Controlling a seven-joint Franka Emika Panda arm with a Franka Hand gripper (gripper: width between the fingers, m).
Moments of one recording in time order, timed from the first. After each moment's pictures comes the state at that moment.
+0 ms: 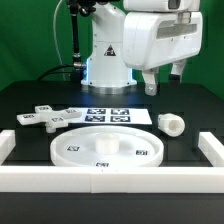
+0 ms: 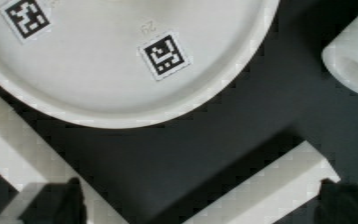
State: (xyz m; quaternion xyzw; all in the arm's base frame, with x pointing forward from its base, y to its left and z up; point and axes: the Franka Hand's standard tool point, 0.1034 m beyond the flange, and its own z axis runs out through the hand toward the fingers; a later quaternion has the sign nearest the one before) arm 0.564 0.051 0.117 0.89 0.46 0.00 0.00
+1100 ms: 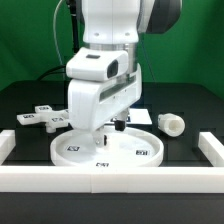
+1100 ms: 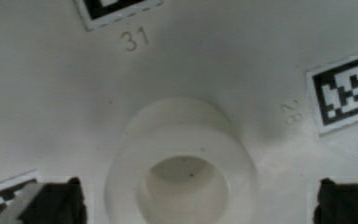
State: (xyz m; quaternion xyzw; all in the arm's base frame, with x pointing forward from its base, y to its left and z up) arm 0.543 -0.030 0.022 0.86 0.50 -0.01 -0.02
